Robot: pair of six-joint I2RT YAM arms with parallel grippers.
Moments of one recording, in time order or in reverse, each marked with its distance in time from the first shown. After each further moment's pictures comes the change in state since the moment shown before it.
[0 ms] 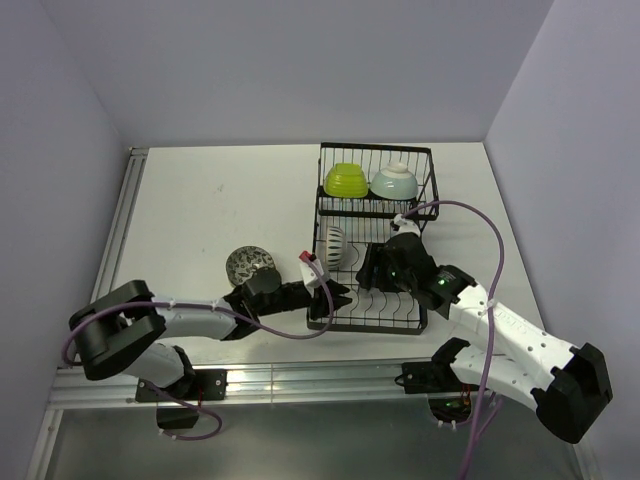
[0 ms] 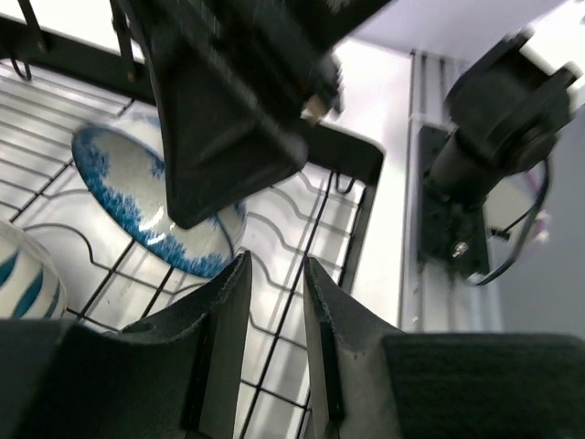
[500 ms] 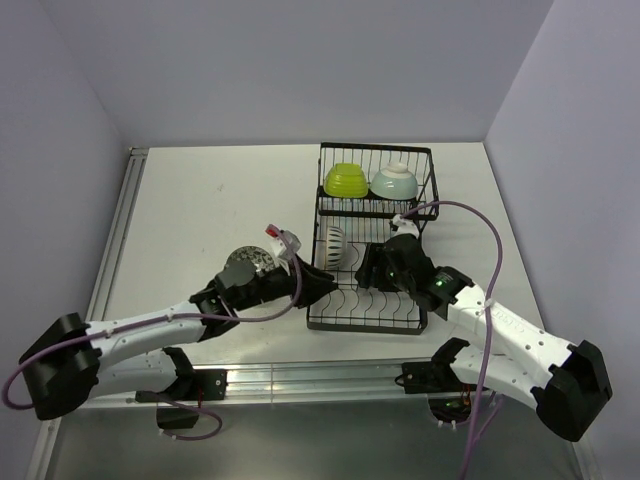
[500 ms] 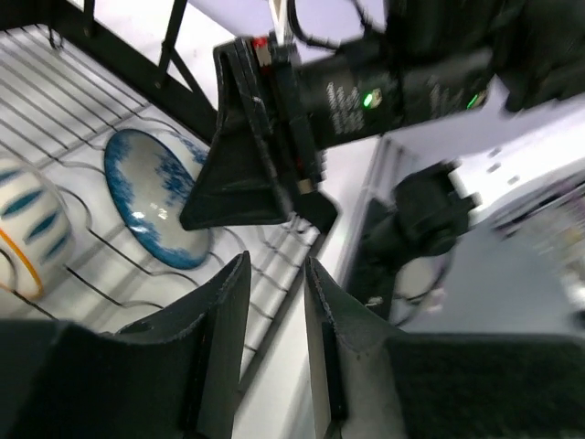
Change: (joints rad) left arm 0.077 -0.332 0.035 -0.342 -0.063 -0.361; right arm 0.014 0.009 -0.019 0.041 0.032 -0.004
